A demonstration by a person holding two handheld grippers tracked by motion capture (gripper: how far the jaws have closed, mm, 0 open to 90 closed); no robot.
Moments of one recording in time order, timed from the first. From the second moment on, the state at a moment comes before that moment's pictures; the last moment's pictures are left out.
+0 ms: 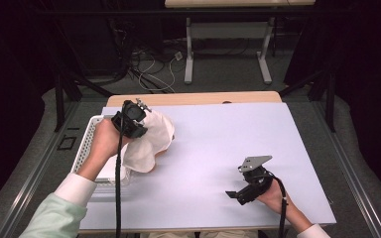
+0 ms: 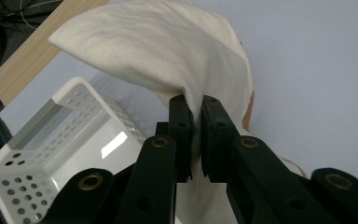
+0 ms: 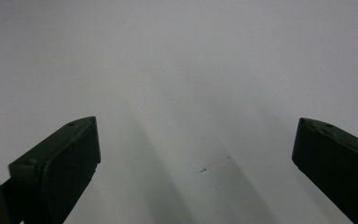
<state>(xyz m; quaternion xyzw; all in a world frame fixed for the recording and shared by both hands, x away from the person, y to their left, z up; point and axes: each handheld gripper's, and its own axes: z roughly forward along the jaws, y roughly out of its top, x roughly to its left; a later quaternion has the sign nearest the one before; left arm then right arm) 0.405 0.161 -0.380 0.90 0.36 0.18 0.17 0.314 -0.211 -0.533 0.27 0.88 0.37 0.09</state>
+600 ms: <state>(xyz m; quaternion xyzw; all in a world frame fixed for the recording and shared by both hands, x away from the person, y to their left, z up) 0.401 0.193 -0.353 0.89 0.38 0.20 0.16 0.314 -0.210 -0.534 0.27 0.88 0.38 0.09</state>
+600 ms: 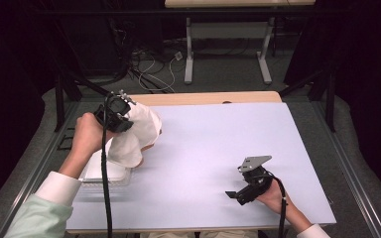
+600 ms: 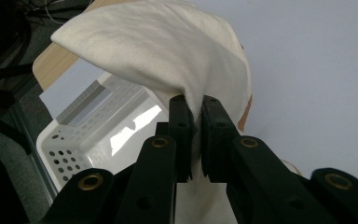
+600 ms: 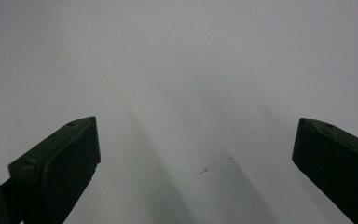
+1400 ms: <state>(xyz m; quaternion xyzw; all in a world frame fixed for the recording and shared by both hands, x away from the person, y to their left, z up) 0.394 0.237 -0.338 0.87 0.42 0.22 0.13 0.314 -0.209 -0.533 0.27 0.88 0.37 0.08</state>
